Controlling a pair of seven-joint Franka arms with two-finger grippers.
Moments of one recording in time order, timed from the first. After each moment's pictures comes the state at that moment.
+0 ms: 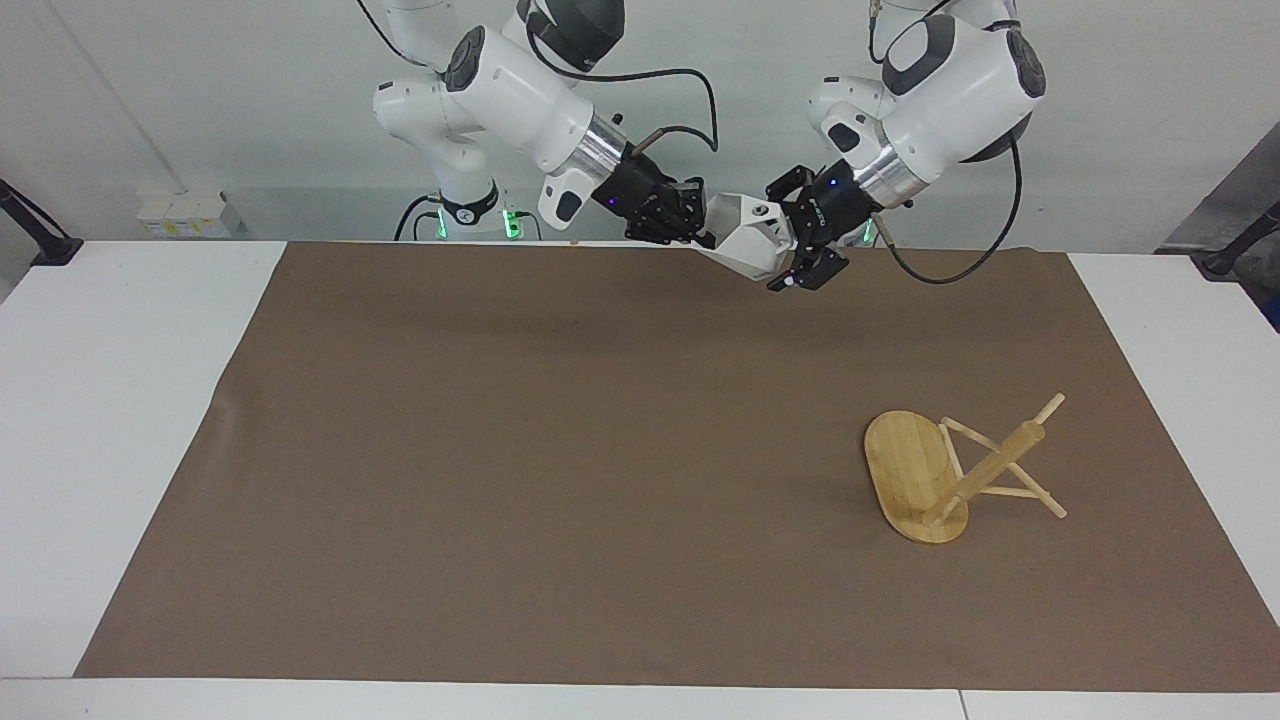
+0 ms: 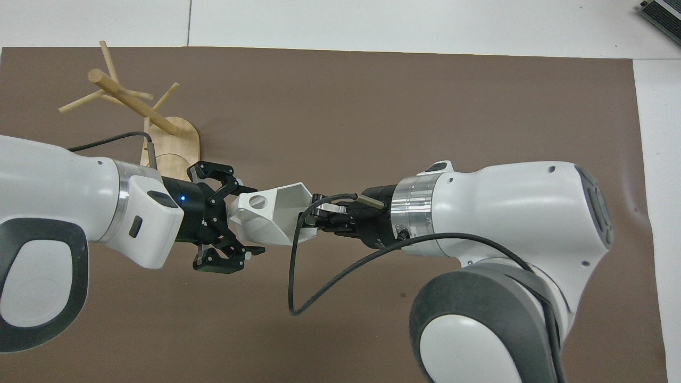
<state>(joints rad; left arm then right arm) -0.36 -0.16 -0.01 -1.96 -0.65 1.90 1.19 0.22 -0.04 0.30 -1.89 0.86 2.16 0.38</state>
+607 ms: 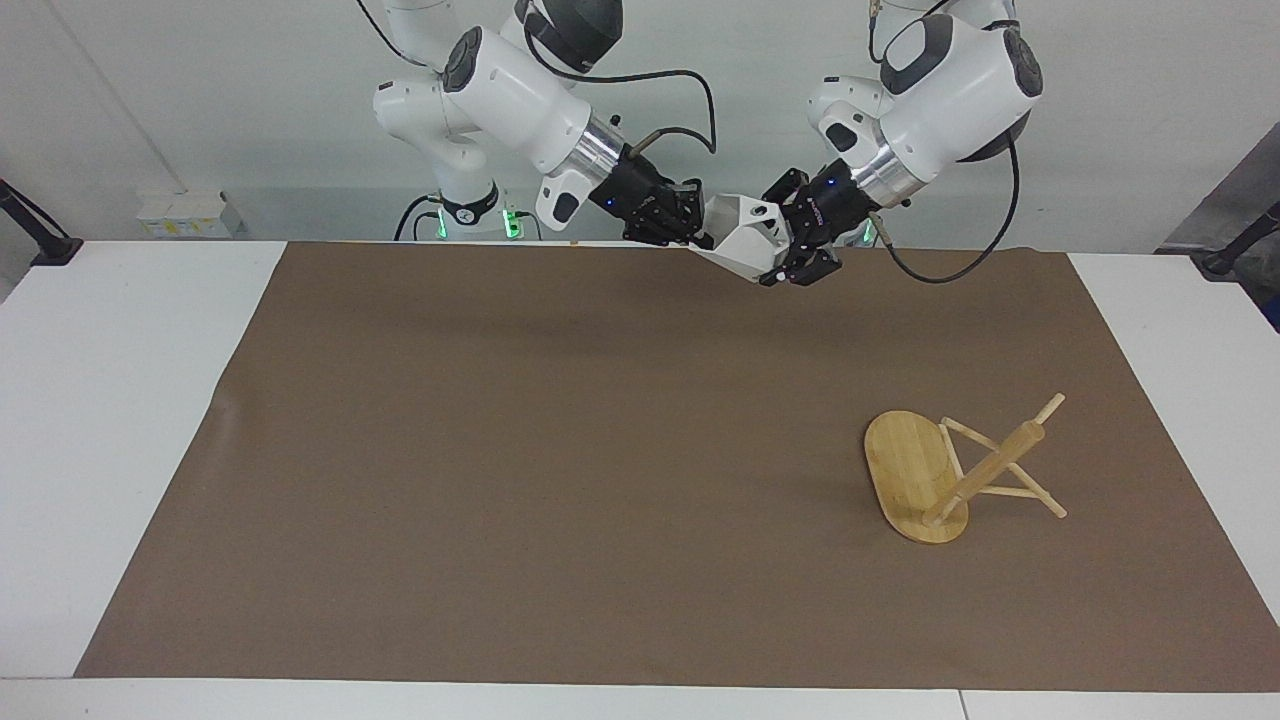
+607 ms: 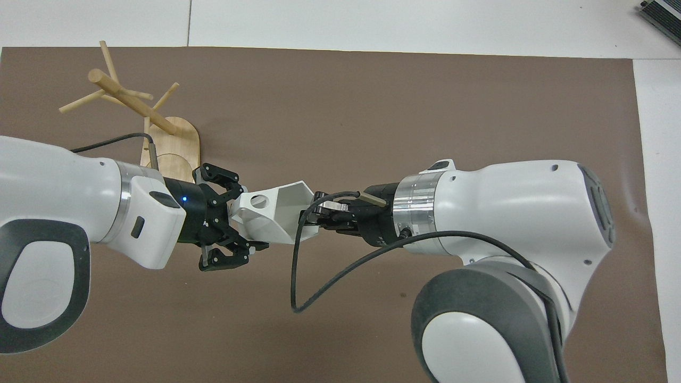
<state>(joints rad) -0.36 -0.16 -0.01 -1.96 -0.65 1.90 1.19 0.22 -0.04 0.30 -1.89 0.86 2.16 0.38</state>
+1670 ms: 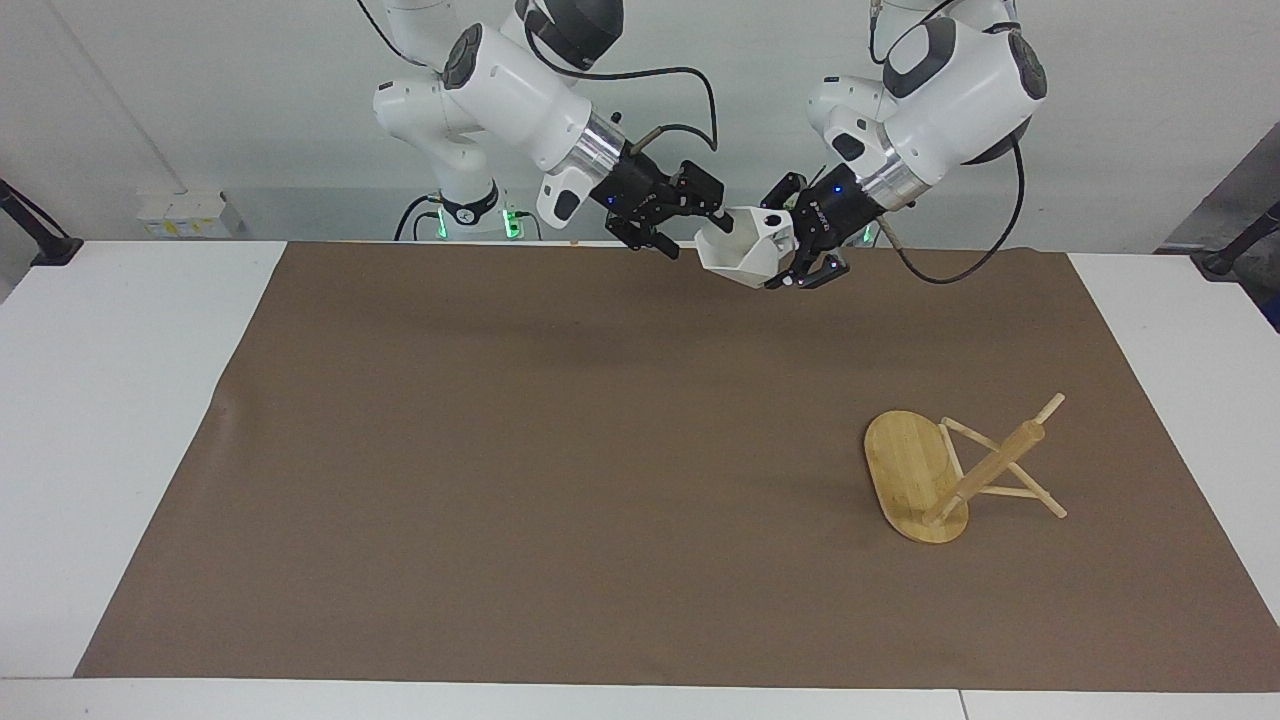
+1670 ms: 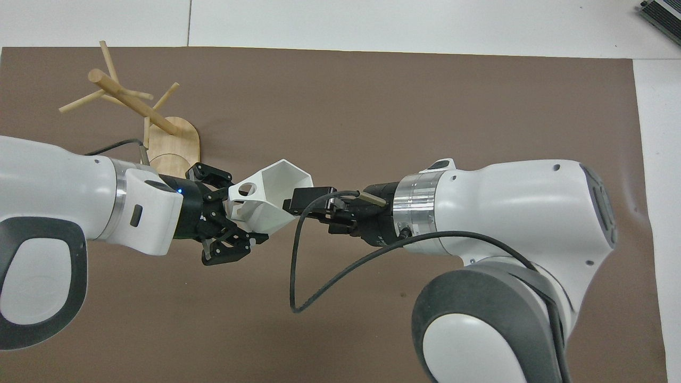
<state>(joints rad) -0.36 -0.16 0.00 -1.97 -0.65 1.91 1.04 0.21 -0.04 0.30 -1.88 0.86 2.16 0.38</state>
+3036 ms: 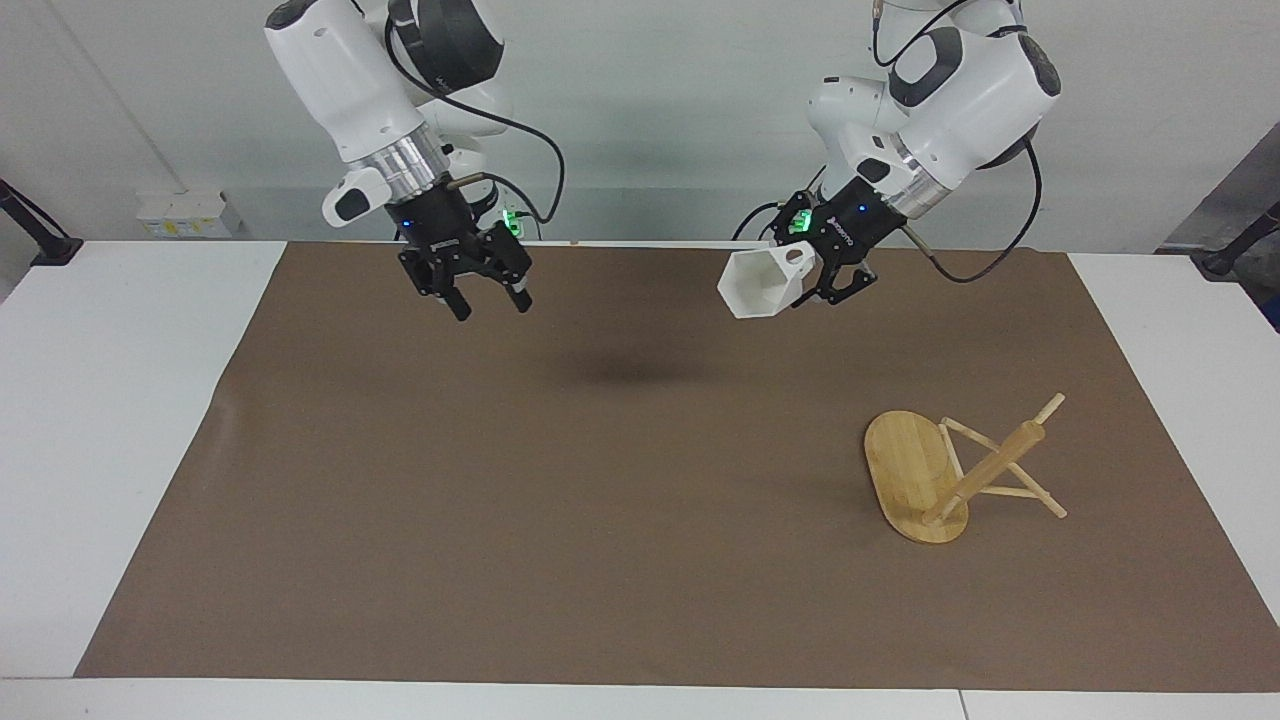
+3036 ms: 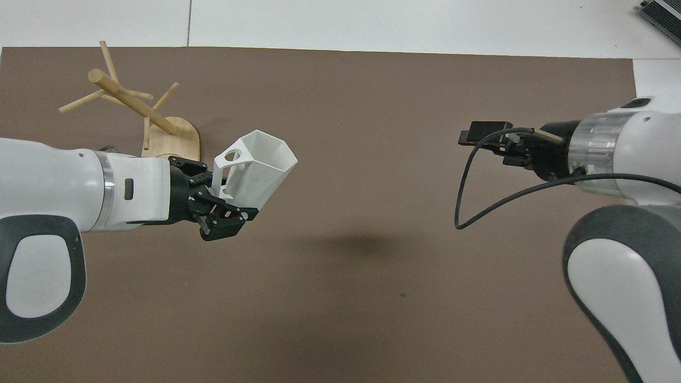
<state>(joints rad) -0.35 -0.16 0.01 -2.00 -0.56 2.05 0.68 -0.16 -0.10 0.28 -1.87 0.35 2.09 0.32</state>
